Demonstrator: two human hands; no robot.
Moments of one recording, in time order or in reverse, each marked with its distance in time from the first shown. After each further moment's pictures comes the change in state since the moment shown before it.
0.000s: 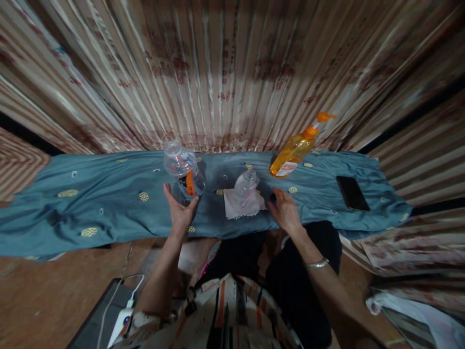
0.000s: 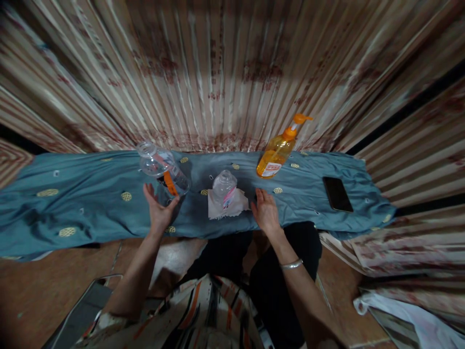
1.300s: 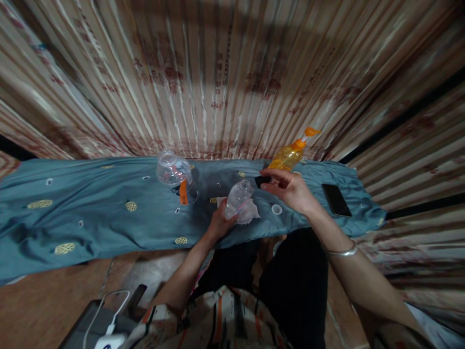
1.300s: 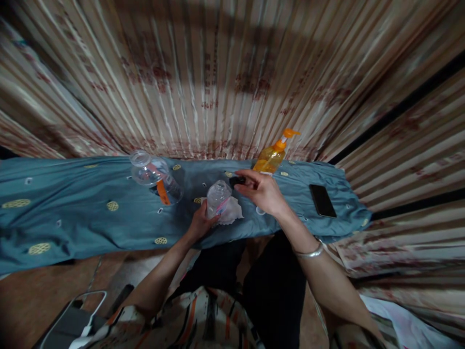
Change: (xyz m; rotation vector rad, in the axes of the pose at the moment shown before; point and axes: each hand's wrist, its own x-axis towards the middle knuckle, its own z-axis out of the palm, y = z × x) left_hand -0.041 0.026 0.107 -0.087 -0.591 0.064; right_hand 0.081 -0.089 -0.105 0.038 -0.295 -0.196
